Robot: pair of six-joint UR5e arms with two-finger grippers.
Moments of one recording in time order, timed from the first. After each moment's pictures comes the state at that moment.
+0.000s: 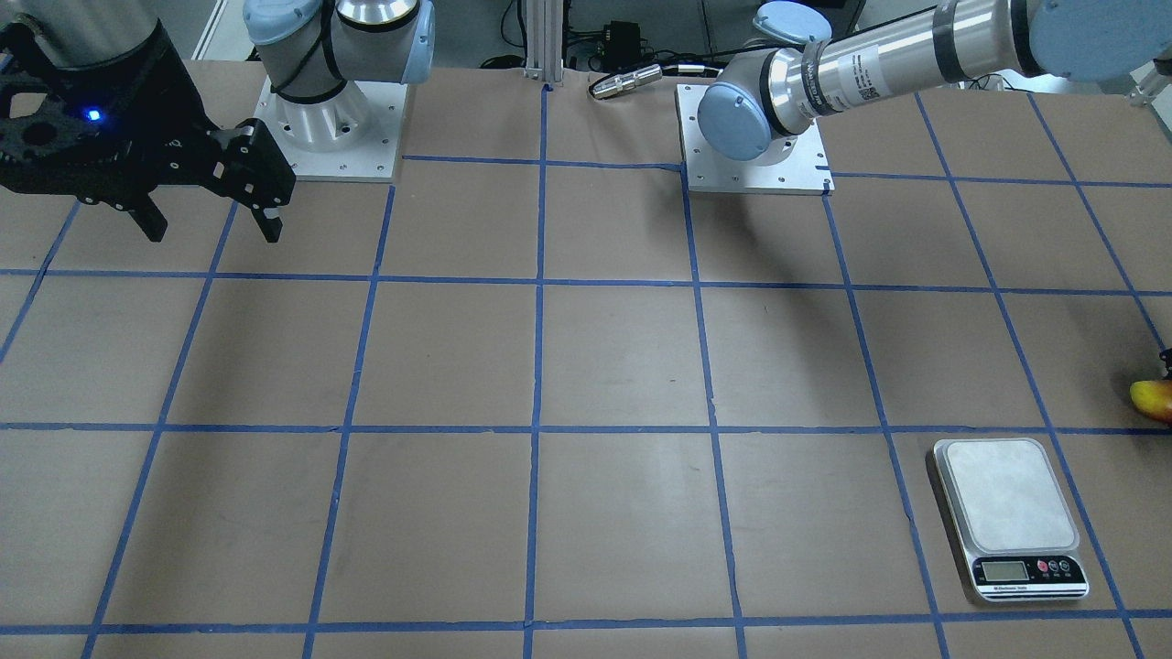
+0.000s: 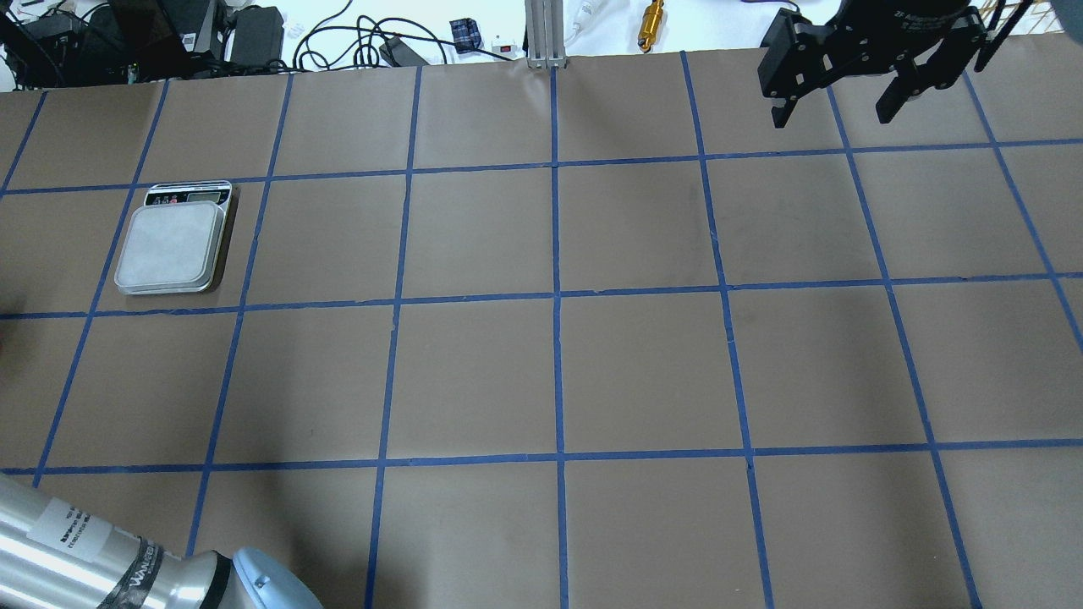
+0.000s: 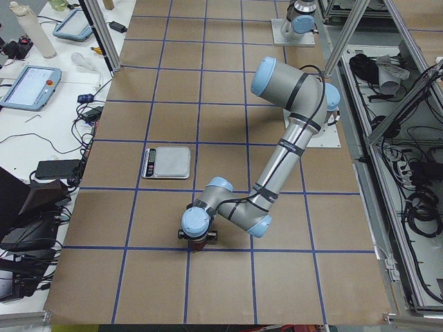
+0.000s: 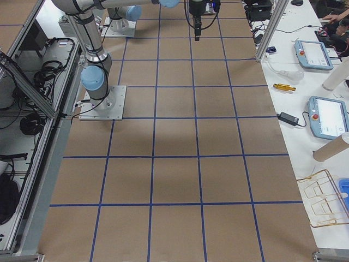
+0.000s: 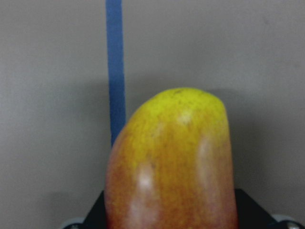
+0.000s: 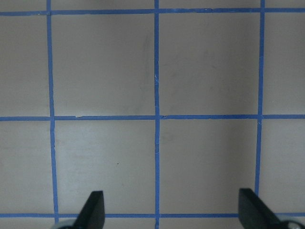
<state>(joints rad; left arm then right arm) -0.57 -2.38 -1.28 -1.09 1.52 2.59 1.54 -1.53 1.41 -1.53 -1.56 -0.04</state>
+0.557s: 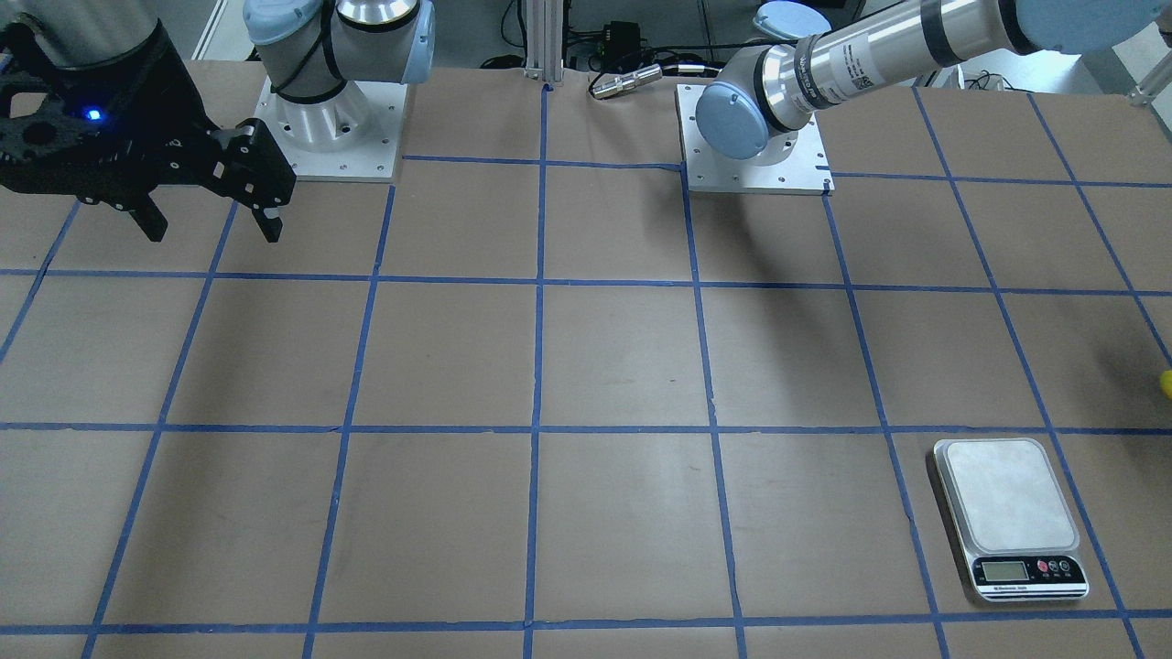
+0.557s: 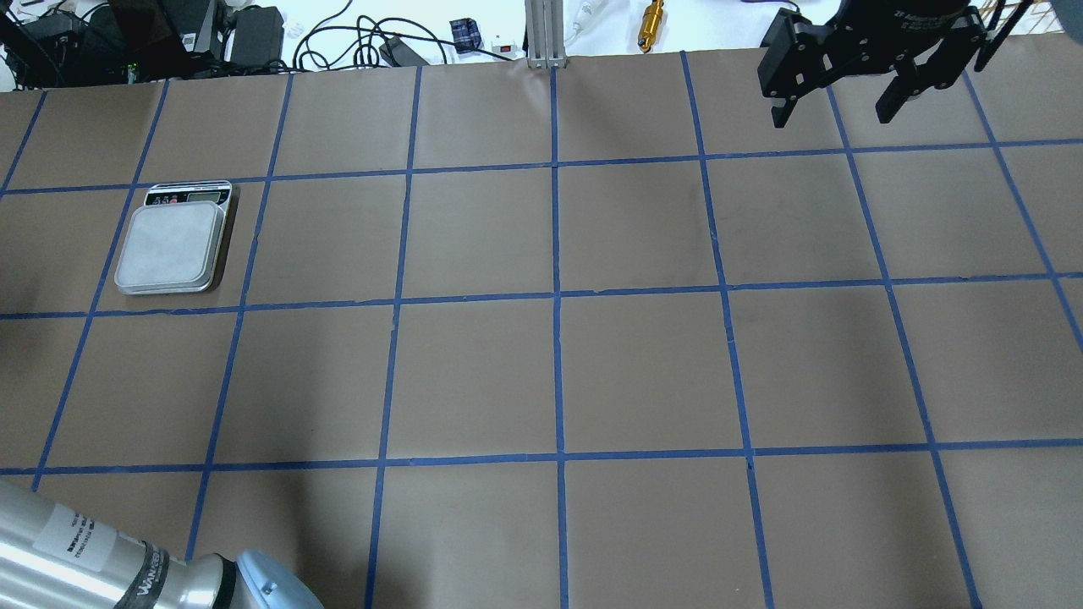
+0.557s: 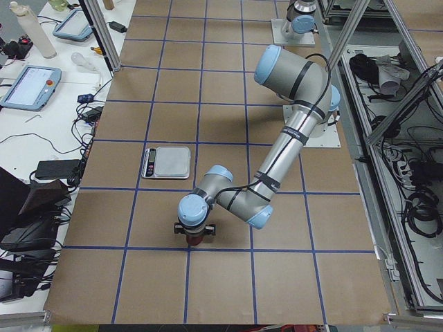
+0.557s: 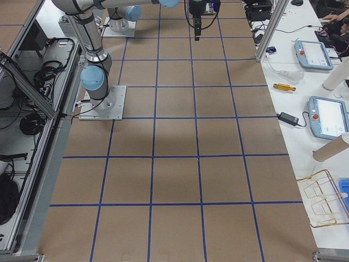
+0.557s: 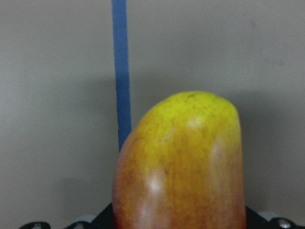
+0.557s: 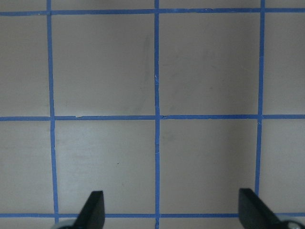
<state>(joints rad) -0.61 -2.28 -1.27 -1.15 1.53 2.56 1.54 -1.53 1.41 -1.53 -1.56 -0.04</state>
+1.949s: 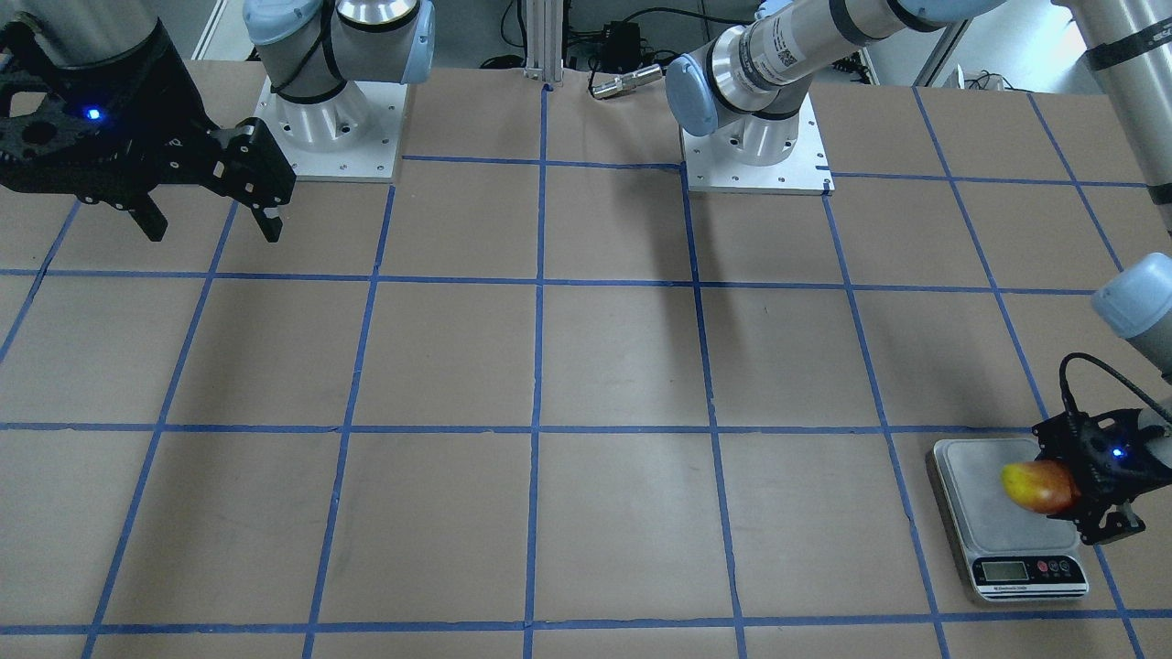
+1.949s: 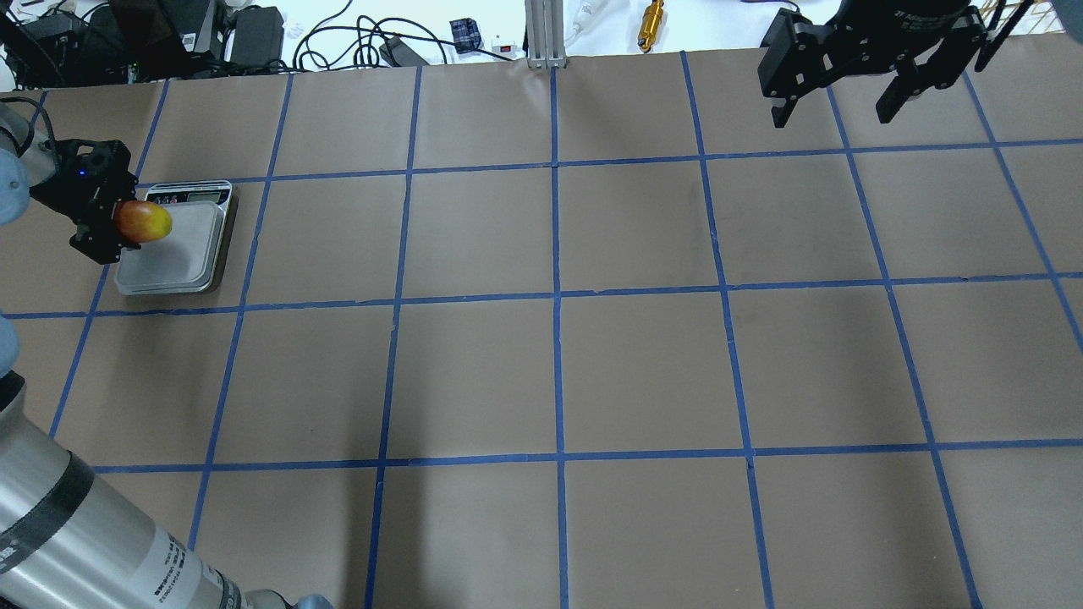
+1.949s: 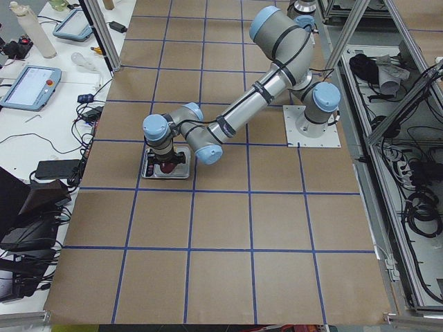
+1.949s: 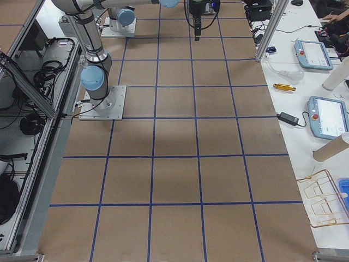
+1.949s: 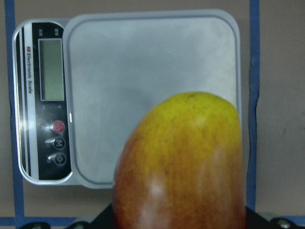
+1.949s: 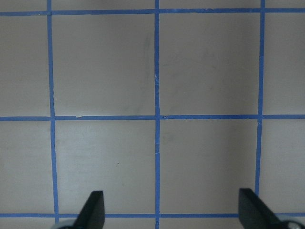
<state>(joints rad) -0.98 -2.20 -1.44 -1.09 1.47 2.10 1.54 -1.53 1.41 -1.53 -1.56 -0.04</state>
